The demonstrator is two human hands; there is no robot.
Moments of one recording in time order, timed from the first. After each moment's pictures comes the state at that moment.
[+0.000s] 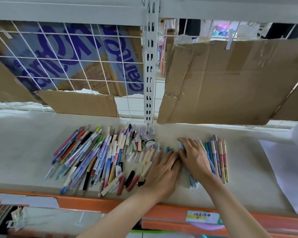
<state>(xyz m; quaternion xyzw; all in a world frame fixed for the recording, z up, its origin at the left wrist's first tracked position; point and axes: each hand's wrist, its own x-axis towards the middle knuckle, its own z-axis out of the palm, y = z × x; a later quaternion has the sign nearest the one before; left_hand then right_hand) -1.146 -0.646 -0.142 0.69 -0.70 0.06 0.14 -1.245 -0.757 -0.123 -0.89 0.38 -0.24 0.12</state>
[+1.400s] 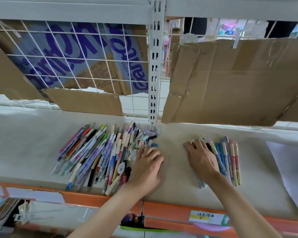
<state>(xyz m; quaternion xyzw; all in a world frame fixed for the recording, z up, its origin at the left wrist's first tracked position) -1.103 -0.623 -0.130 0.71 -0.67 0.05 0.22 -1.253 -0.759 -0.125 -0.90 0.41 -0.12 0.04</state>
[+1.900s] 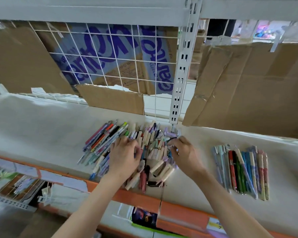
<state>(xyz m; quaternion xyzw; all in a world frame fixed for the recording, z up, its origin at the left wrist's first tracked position) -1.022 -0.569 -0.095 0.87 -0.45 0.04 0.20 -1.168 -0.714 -0.104 -0.91 0.28 -0.21 0.21</state>
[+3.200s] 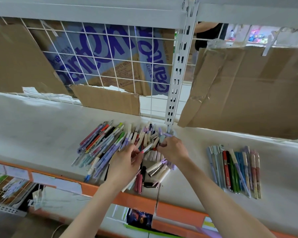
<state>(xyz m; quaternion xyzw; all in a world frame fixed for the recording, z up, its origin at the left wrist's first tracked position) -1.041 -0.561 -0.093 0.82 -0.44 -0.09 0.35 -1.132 -0.719 -0.093 -0.86 0.42 -0.03 0.30</state>
